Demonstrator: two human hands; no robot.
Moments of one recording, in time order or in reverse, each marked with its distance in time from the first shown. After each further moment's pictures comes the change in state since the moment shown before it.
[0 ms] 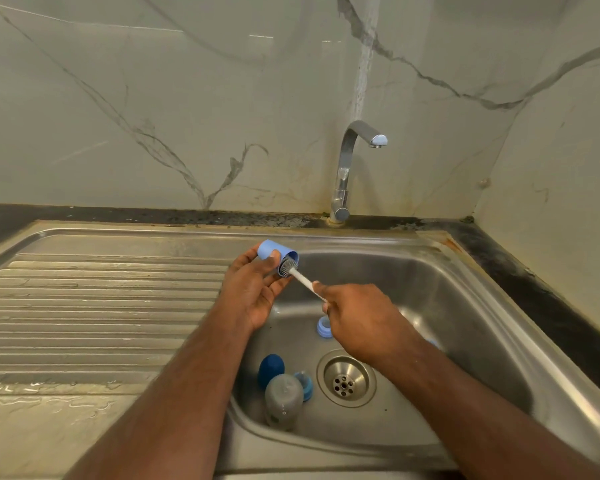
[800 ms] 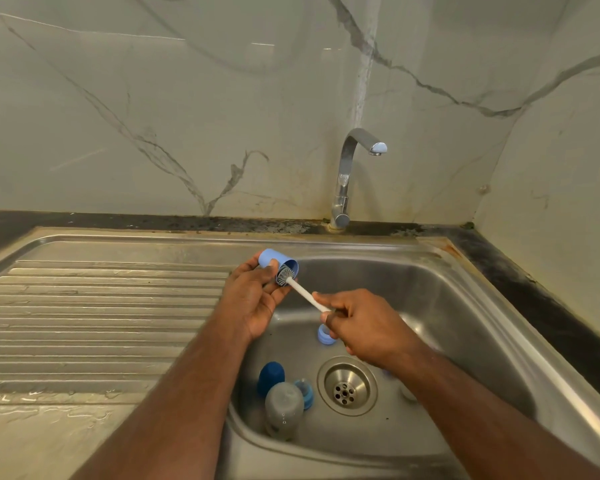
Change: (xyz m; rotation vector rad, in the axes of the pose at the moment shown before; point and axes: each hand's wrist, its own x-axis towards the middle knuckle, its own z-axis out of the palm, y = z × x) left_hand 0.001 0.000 0.000 -0.025 -0.028 -0.048; right_hand -0.001 0.006 0.001 0.520 -0.063 0.138
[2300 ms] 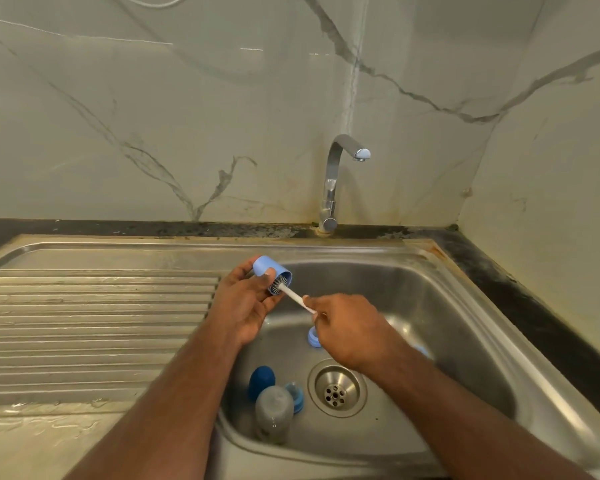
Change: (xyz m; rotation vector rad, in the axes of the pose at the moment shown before) left_hand -0.001 -0.004 0.001 0.088 0.002 0.023; right_hand 0.005 0.000 -0.002 -0.477 0.060 -0.125
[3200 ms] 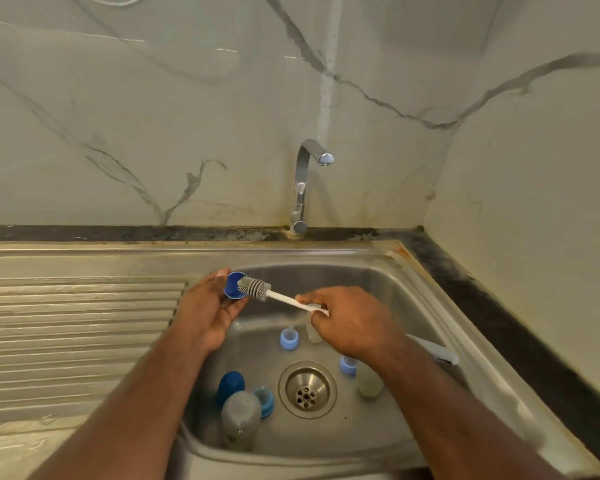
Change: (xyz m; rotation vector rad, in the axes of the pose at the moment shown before) left_hand 0.003 -0.006 0.005 0.038 0.170 -0.021; right_hand -0.007 0.038 -0.023 0.041 0.007 0.068
